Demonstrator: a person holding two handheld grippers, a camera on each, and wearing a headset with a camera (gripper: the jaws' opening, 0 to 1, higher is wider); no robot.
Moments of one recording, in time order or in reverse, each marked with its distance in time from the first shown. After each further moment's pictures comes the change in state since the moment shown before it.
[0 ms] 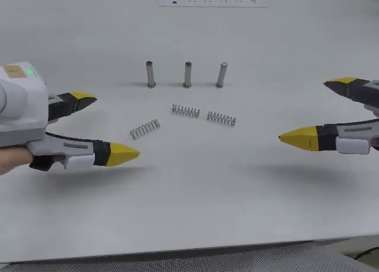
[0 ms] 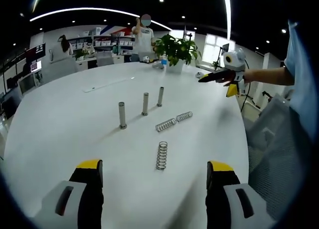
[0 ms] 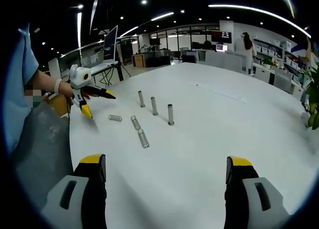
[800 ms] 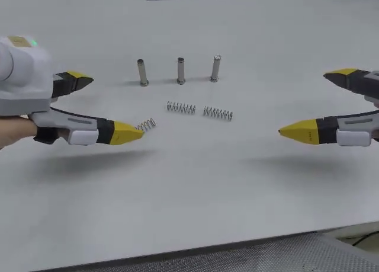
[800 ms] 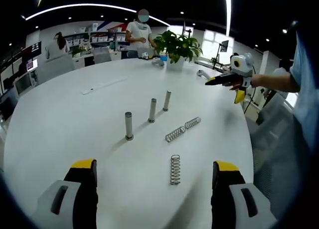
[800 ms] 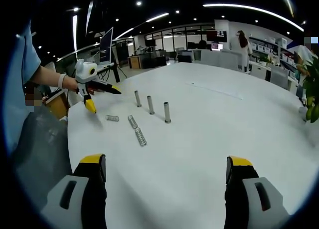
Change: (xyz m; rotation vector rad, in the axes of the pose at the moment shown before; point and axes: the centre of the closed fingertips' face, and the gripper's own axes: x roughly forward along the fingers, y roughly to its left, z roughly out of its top) left arm 0.018 0.019 0.017 0.003 0.048 -0.021; right arm -0.001 -0.004 -0.007 0.031 -0.010 -0.024
